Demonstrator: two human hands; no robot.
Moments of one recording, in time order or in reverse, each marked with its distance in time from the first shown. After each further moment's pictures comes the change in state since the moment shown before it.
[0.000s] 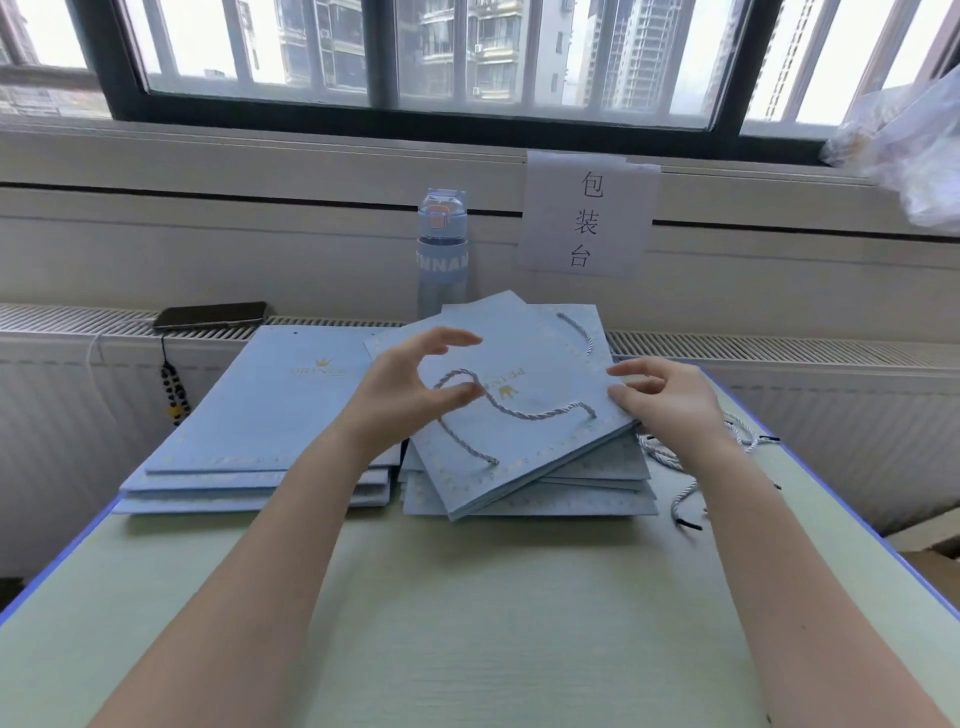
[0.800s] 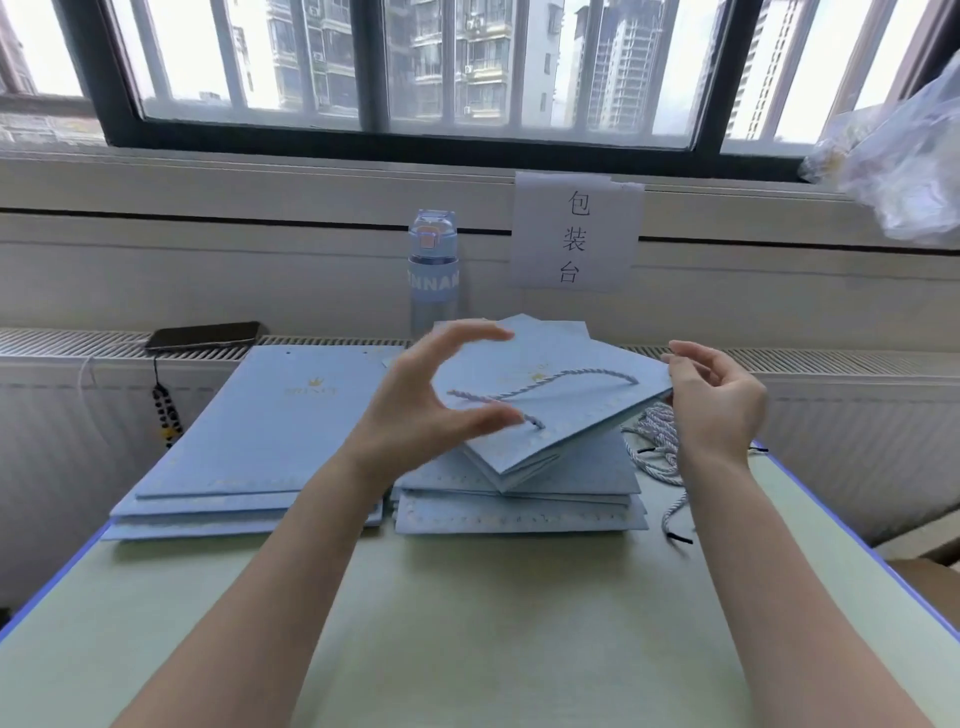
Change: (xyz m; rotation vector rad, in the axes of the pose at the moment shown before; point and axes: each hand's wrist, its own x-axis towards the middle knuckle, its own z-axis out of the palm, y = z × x) left_hand -0.010 0.037 0.007 -0.137 0.001 0.311; right_hand 0.006 -0.005 -0.005 0.442 0.548 -0.040
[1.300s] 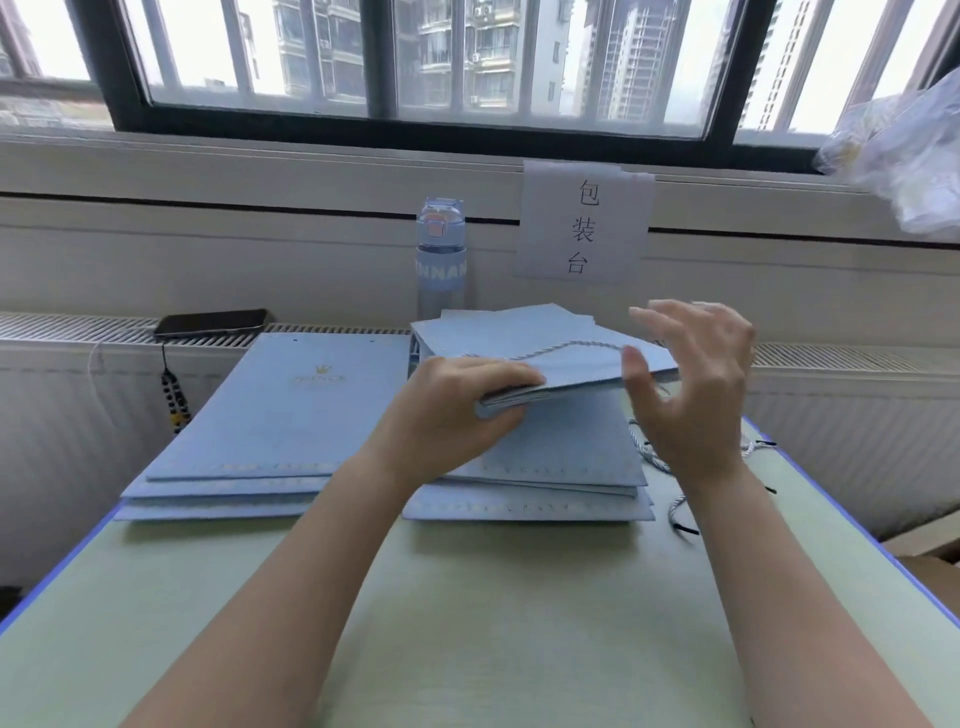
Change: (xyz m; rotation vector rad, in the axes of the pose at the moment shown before) left_hand -0.001 -0.015 0.015 0.376 0.037 0.343; right_hand -0.015 -0.002 0.002 -0.482 -0.120 -1.038
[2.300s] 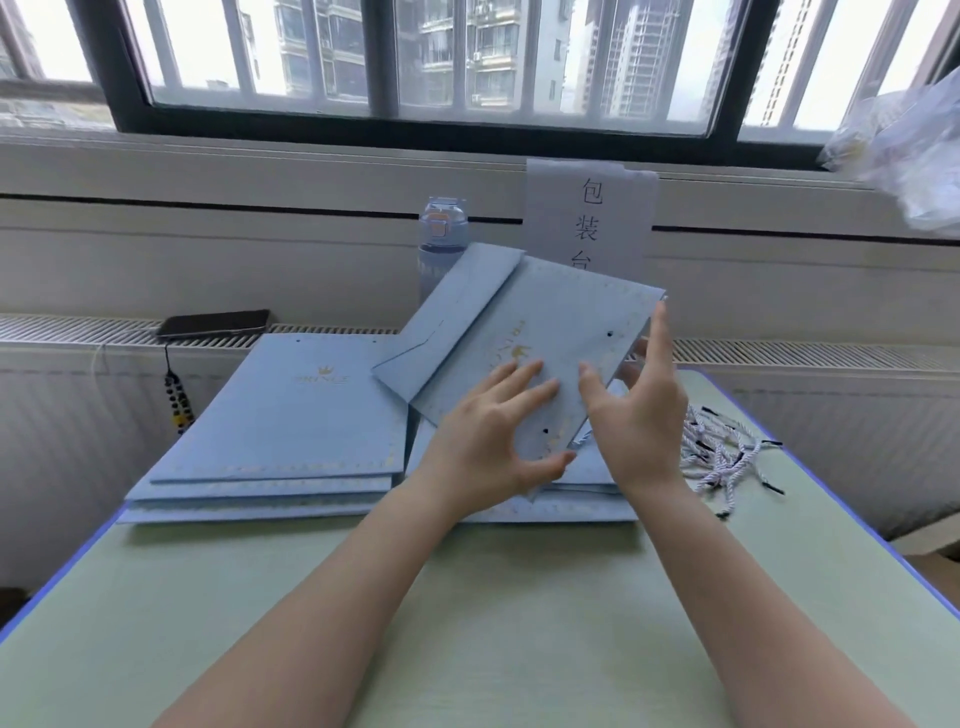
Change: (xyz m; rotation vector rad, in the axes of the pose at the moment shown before) left_hand -0.018 0.004 0.040 0.030 -0.223 -0.338; right_hand -0.016 -0.036 0.026 0.346 -0.121 0.561
